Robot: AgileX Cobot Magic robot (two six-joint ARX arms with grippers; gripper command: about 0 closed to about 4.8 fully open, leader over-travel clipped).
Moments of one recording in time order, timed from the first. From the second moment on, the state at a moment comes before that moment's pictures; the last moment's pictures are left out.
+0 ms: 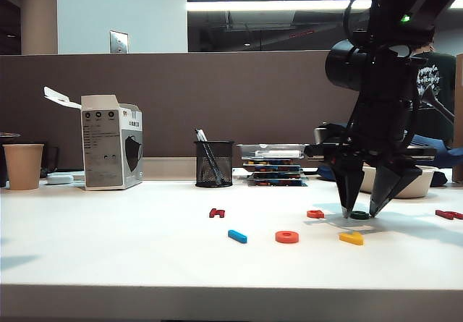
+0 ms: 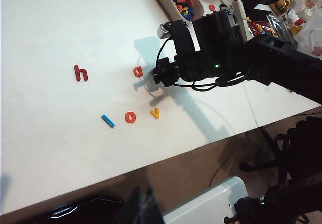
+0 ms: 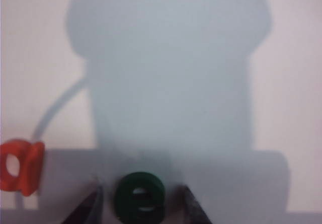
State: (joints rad) left arm -0.54 1.00 1.53 -1.15 0.26 -0.51; right arm 0.34 1.88 1.26 -0.60 0.03 0.15
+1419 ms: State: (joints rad) left arm -0.54 1.00 1.53 -1.15 0.26 -0.51; right arm 0.34 1.88 1.27 -0.60 0.03 0.15
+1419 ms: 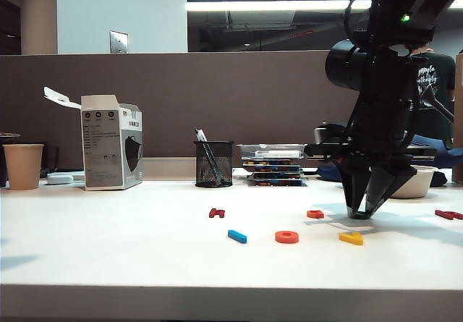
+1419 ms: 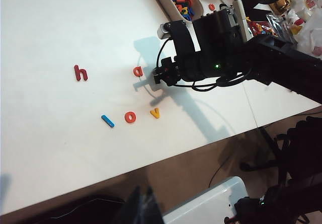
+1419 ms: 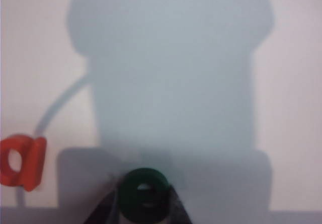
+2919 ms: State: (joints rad) left arm -0.54 1.00 1.53 -1.15 0.26 -0.51; right arm 0.35 1.50 0.93 -0.63 0.02 0.25
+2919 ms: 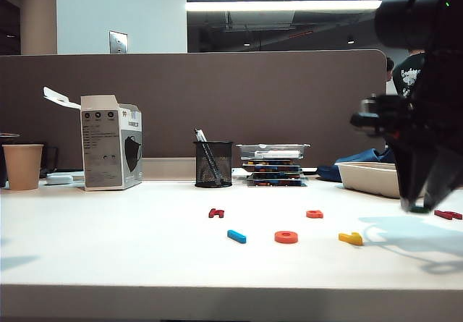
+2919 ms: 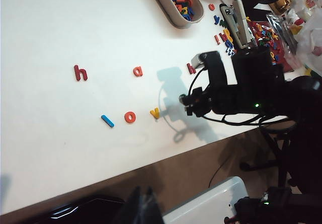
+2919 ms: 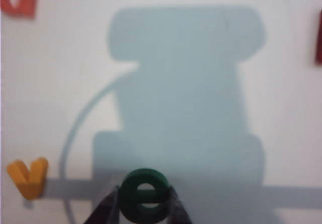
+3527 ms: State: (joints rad) left arm -0.54 1.00 1.53 -1.15 0.27 -0.51; right arm 0.37 1.50 0.85 -0.55 0.00 0.30
